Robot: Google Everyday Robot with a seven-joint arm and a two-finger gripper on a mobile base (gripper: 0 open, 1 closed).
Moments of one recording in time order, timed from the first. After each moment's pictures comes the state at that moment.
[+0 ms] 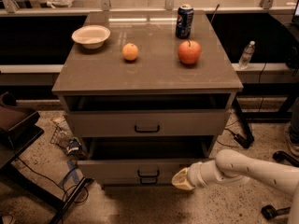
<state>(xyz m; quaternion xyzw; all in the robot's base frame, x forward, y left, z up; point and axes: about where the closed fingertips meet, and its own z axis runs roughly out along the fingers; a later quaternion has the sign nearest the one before) 0.492 -0.121 0.393 -0.56 0.74 0.25 0.28</state>
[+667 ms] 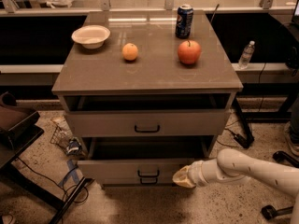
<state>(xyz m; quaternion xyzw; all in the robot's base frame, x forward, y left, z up) 0.499 -0.125 0.395 -0.56 0.74 0.25 0.29</state>
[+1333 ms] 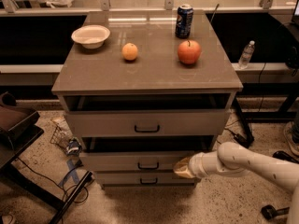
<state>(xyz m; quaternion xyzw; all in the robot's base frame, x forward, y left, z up) 0.536 -0.134 0.405 -0.56 0.73 0.23 0.32</state>
